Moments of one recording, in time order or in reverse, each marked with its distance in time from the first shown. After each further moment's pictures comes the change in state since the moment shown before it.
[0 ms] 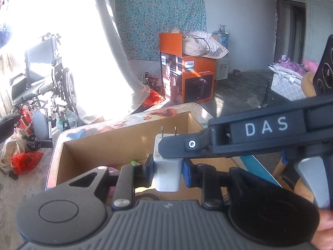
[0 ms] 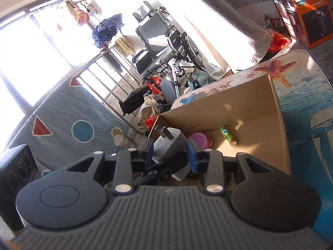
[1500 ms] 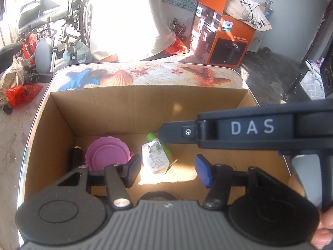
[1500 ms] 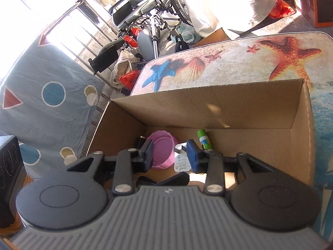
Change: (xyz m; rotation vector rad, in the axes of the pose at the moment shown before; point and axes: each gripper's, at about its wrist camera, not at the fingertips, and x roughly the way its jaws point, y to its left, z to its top) left arm 0.109 0.070 0.012 -0.255 0.293 0.017; right arm 0.151 -0.042 0.066 -0.045 0.288 -0.099
